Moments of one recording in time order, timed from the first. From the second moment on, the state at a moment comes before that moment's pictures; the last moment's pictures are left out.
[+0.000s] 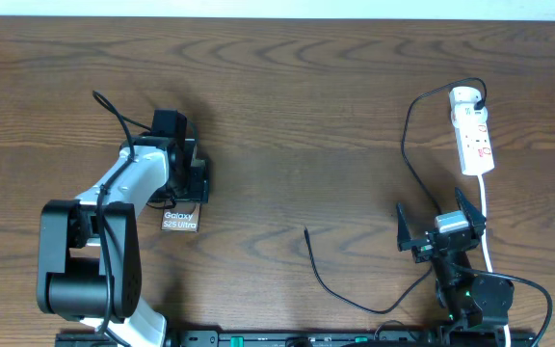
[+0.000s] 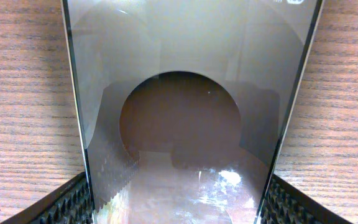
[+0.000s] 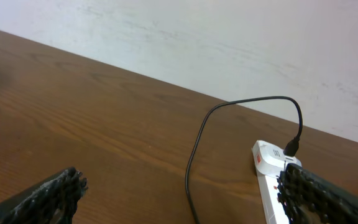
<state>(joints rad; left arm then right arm) -0.07 1.78 1.00 -0.71 0.01 -0.06 -0.02 0.01 0.01 -0.05 -0.24 -0.22</state>
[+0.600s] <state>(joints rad) -0.07 1.78 1.00 -0.71 0.01 -0.06 -0.02 0.01 0.01 -0.05 -0.24 -0.22</state>
